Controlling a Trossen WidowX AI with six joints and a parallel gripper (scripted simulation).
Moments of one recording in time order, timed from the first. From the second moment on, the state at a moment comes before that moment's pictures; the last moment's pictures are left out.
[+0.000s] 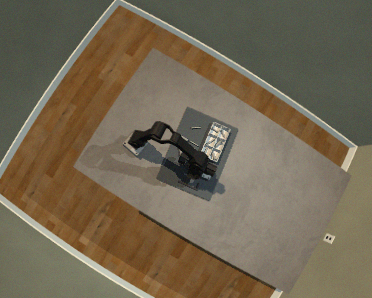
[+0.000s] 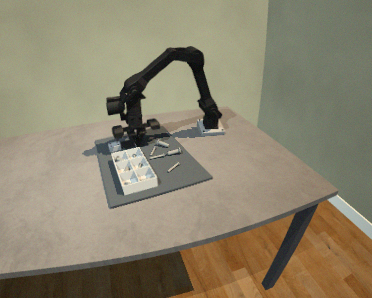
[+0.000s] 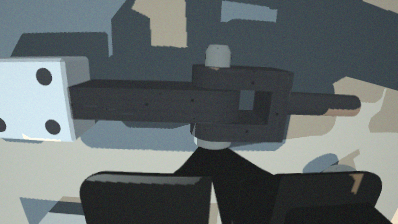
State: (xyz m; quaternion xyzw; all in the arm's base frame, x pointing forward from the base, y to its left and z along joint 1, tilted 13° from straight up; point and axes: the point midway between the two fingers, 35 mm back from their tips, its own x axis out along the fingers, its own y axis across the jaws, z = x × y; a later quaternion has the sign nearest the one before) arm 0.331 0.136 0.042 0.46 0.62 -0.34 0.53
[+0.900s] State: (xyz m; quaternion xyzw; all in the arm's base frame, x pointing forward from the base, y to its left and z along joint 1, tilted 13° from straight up) arm 0.330 0.138 0.042 0.46 0.63 -0.34 0.53
